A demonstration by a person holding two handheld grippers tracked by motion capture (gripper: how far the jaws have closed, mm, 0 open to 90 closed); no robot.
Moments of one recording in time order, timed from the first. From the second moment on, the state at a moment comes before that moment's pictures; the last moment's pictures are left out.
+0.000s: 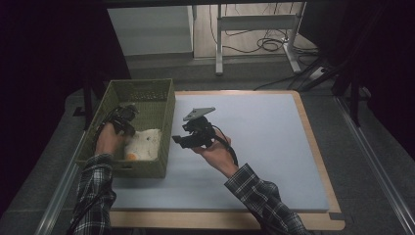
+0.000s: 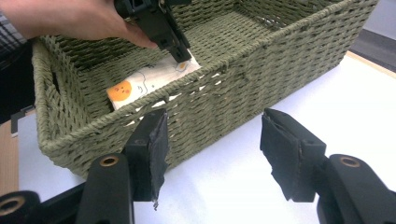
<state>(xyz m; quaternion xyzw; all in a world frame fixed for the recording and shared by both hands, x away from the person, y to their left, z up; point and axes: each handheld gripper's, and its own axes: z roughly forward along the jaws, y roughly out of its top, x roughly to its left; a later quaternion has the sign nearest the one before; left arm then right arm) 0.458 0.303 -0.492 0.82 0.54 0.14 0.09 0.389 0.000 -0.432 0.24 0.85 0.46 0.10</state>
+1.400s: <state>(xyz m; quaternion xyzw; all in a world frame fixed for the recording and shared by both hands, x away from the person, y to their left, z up) 0.413 0.252 -0.433 0.77 0.51 0.13 0.36 0.373 -0.071 -0.447 0.22 0.86 0.44 0.09</state>
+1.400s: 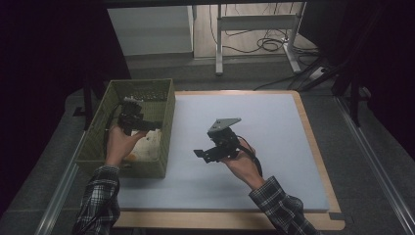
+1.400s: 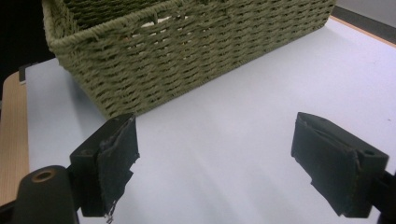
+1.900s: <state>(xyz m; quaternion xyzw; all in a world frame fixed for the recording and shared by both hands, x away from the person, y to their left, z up) 0.394 0.204 -0.417 0.78 0.46 0.13 0.40 0.368 -0.107 -0.448 0.23 0.86 0.44 0.09</state>
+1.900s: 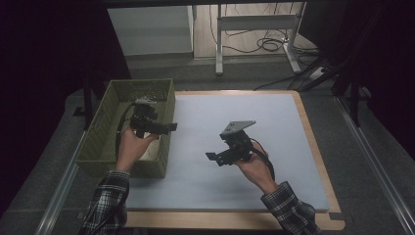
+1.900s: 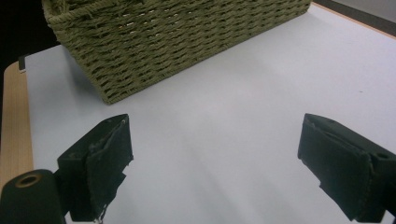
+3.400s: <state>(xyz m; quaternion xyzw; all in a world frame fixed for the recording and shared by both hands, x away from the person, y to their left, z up) 0.310 0.083 -0.477 0.82 0.34 0.11 0.45 0.328 -0.234 -0.476 0.29 0.85 0.42 0.13</state>
